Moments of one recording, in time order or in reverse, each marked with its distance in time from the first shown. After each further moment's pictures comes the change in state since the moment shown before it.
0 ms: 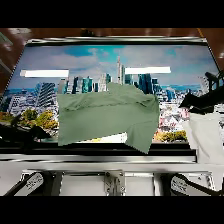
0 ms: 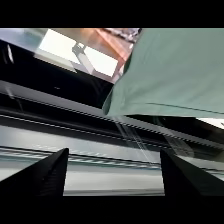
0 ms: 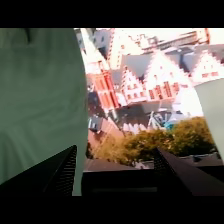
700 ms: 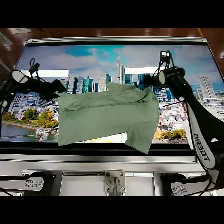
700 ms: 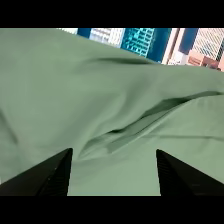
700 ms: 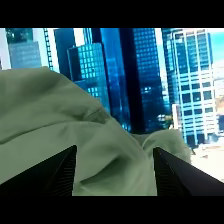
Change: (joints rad) left arm -0.463 -0.462 0.769 0.026 0.282 -0.250; right arm 0.564 -0.259 0.243 -0.483 -0.505 0.521
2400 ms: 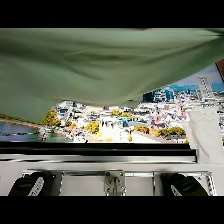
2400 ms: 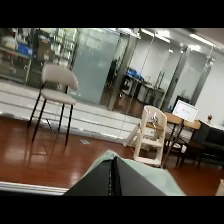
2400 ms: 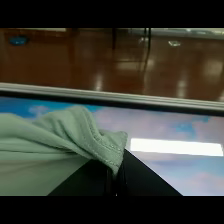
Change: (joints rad) left arm 0.029 0.951 0.314 -0.003 0.218 0.010; right arm 0.148 0.950 -0.009 -0.103 0.086 -0.211
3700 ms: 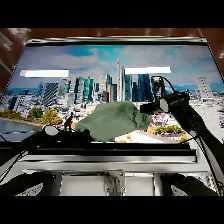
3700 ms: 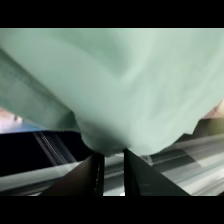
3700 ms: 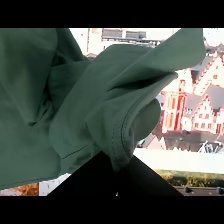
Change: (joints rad) left arm -0.518 -0.641 -1.250 -0.598 0.182 0.137; right arm 0.000 -0.574 -0.479 0.157 0.011 0.117
